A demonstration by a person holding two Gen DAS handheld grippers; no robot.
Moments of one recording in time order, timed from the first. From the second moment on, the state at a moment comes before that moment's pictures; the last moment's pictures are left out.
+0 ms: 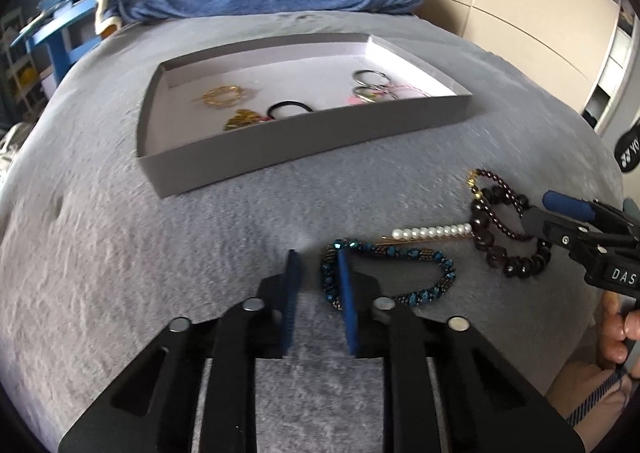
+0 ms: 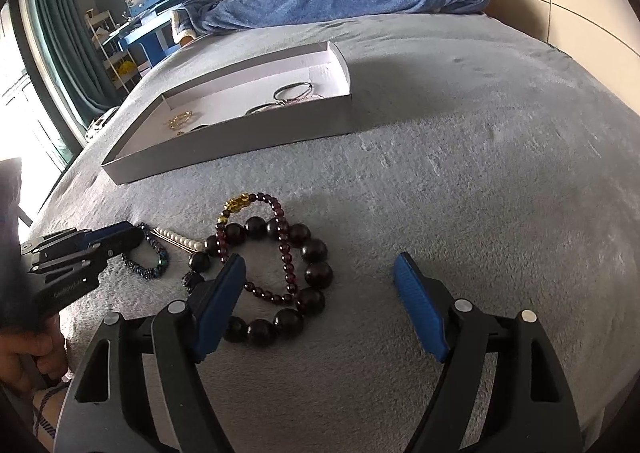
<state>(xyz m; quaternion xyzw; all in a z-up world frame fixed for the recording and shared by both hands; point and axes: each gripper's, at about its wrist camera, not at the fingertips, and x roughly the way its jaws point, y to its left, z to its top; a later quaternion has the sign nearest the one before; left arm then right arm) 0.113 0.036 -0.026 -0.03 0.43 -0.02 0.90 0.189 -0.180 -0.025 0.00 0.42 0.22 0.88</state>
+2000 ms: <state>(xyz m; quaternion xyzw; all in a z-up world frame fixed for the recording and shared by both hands) 0.119 0.068 0.079 -0.01 0.32 -0.02 0.95 0.235 -0.142 0.058 0.00 0.37 0.33 0.87</state>
